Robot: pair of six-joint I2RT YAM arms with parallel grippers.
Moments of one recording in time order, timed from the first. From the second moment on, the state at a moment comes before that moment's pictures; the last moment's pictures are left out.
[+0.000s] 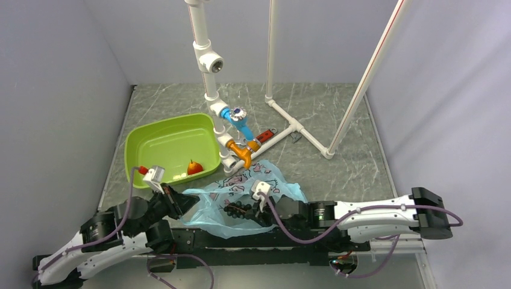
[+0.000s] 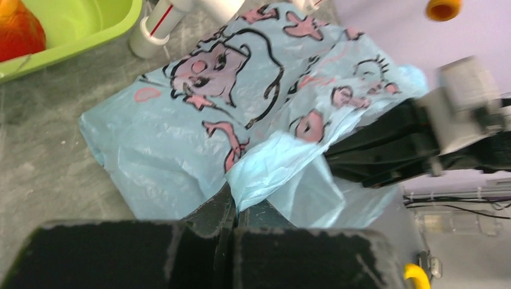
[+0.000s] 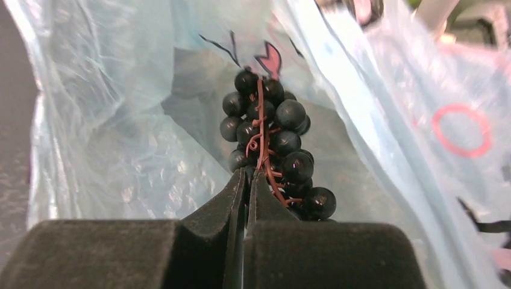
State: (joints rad) left arm -1.15 0.01 0.58 -0.86 -0.36 -0.91; right arm 1.48 1.03 0.50 0.08 0.25 0.29
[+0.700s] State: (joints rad) left arm -1.15 0.29 0.58 -0.92 -0.29 -0.92; right arm 1.48 0.87 0.63 0.11 0.25 0.25
